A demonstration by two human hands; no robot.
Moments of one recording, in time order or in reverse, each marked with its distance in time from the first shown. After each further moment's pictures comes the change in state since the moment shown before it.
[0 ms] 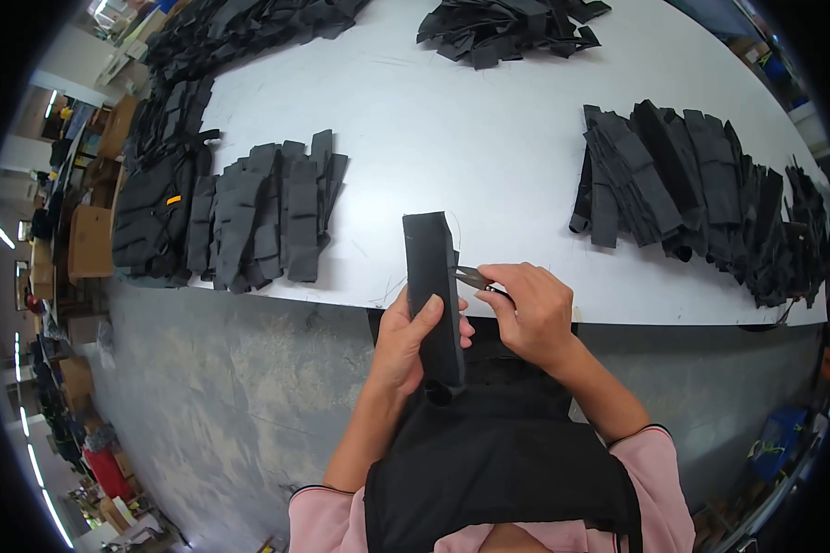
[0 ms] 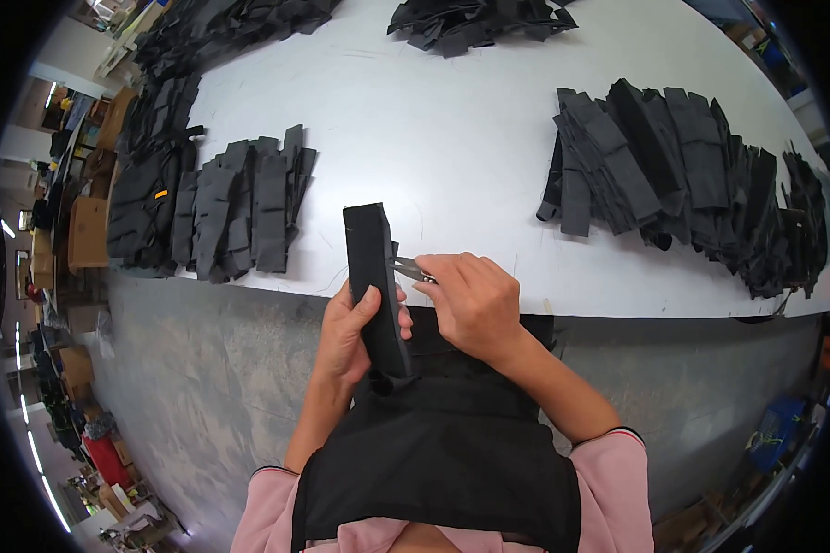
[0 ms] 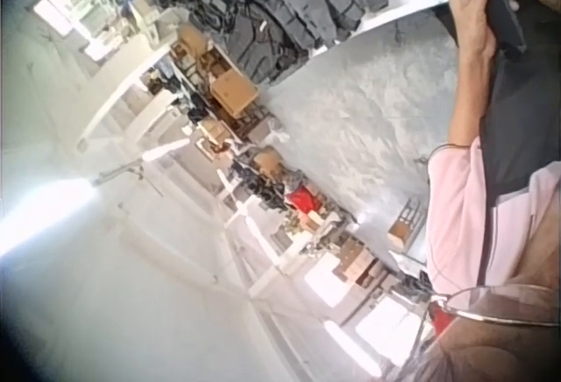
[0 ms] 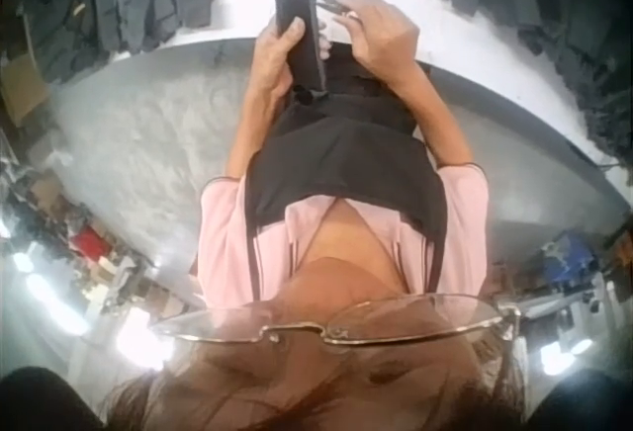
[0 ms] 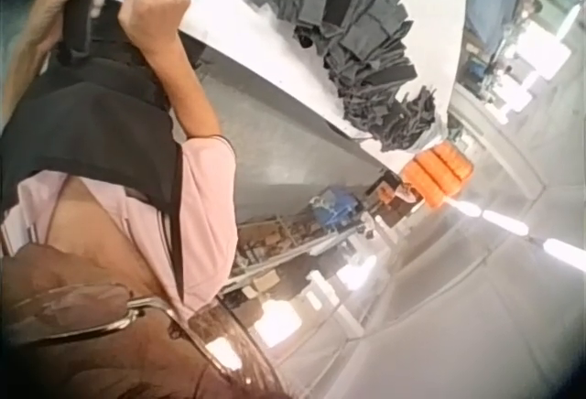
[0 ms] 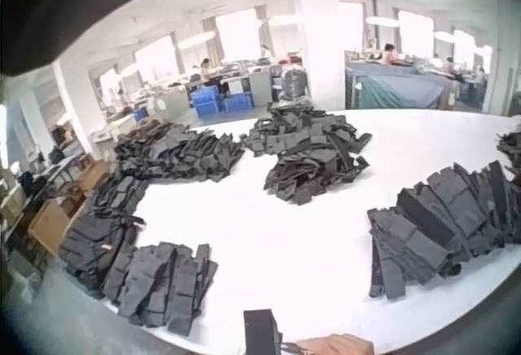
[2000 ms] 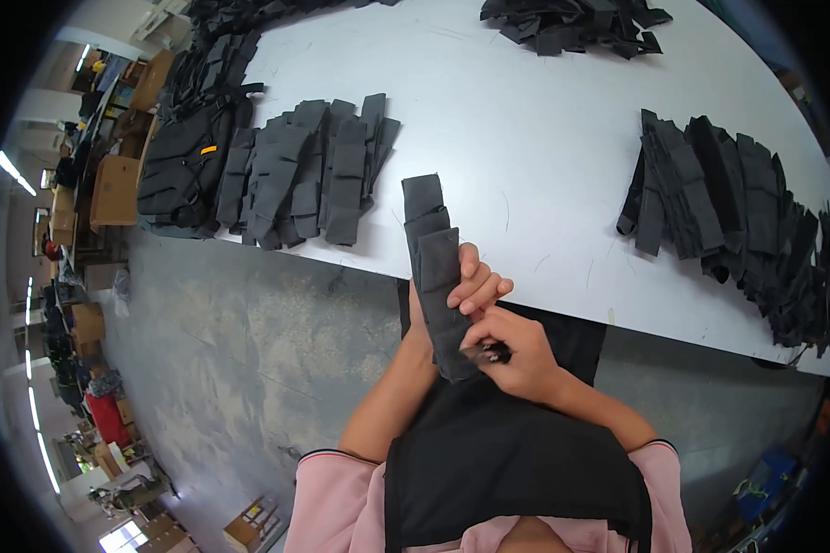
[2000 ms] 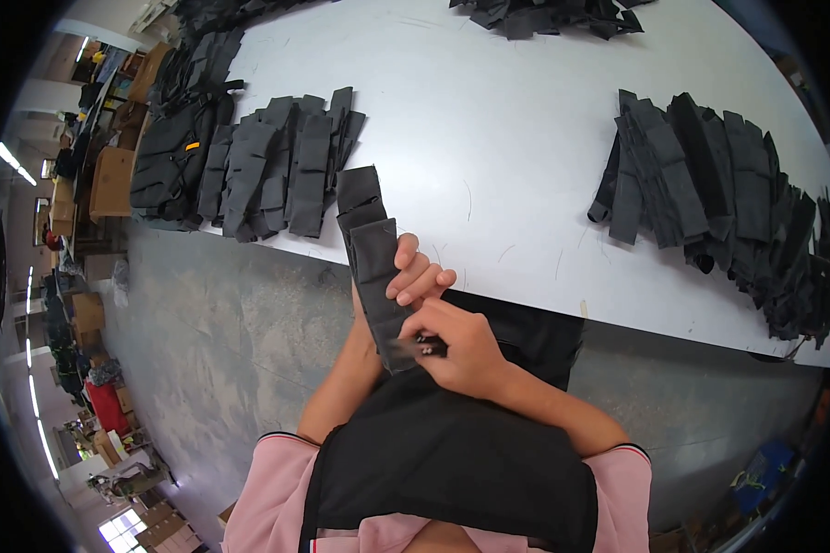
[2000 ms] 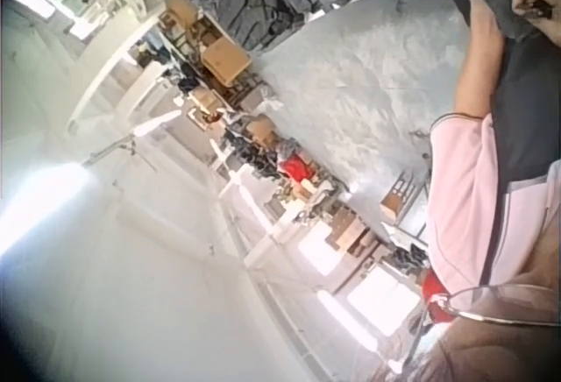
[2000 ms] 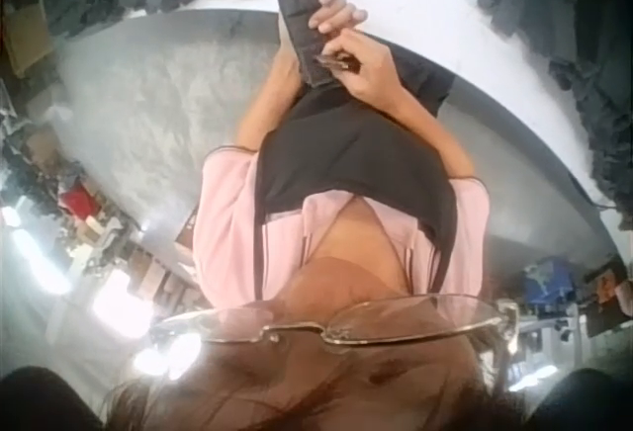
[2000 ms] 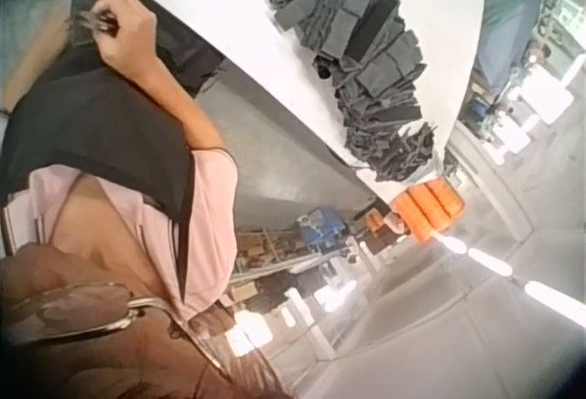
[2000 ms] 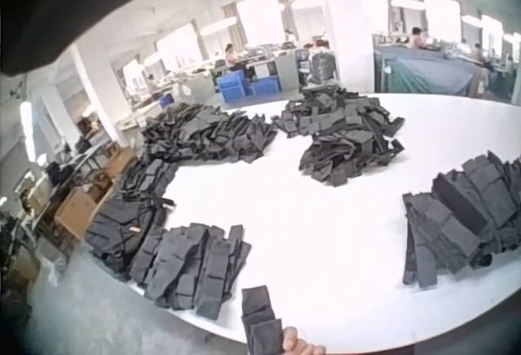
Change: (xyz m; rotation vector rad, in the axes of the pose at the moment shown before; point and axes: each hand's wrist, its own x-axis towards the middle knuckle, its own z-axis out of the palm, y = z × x) left_hand 0.038 -0.021 -0.024 -0.790 -0.525 0.074; right_hand -0.029 -0.040 0.031 0.662 -0.416 0.203
